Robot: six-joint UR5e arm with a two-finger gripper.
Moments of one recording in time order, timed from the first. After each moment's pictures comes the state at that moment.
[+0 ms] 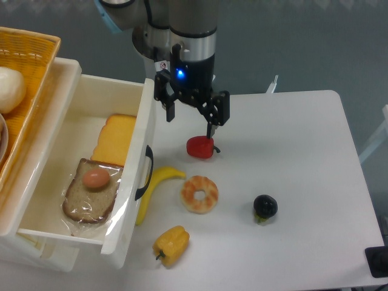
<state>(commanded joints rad) 2.45 -1.63 -1.59 -1.22 1.44 0.97</state>
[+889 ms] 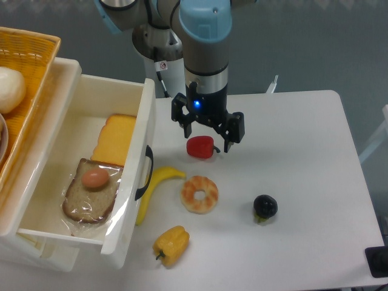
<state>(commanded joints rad) 2.46 -1.72 -1.62 -1.20 1.57 0.76</state>
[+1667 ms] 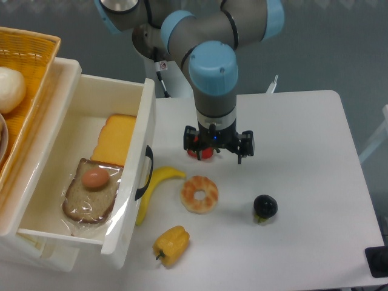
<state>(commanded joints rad) 2.43 -1.88 -1.58 -1.17 1.62 0.58</state>
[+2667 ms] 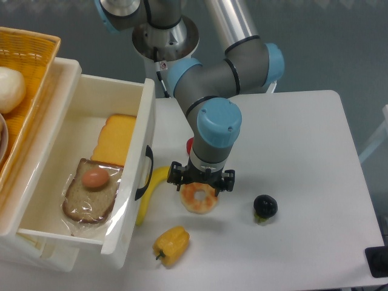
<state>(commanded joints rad) 2.43 -1.99 -1.57 -1.17 1.38 0.51</state>
